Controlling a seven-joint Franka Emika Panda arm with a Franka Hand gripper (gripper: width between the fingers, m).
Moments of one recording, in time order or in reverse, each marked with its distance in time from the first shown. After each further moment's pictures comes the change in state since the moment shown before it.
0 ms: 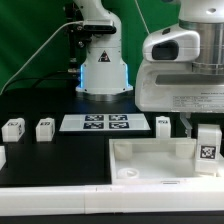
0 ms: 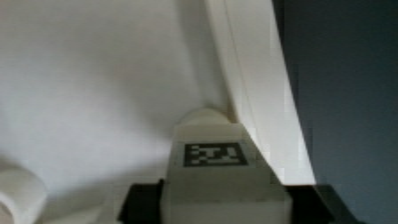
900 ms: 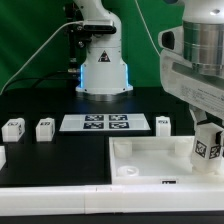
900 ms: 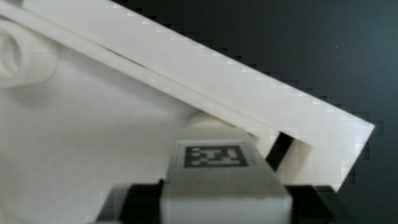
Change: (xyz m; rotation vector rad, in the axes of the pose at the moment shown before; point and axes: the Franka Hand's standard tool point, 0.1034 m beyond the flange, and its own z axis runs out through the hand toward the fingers) arm -0.003 -0.005 0.002 0.011 -0.004 0.720
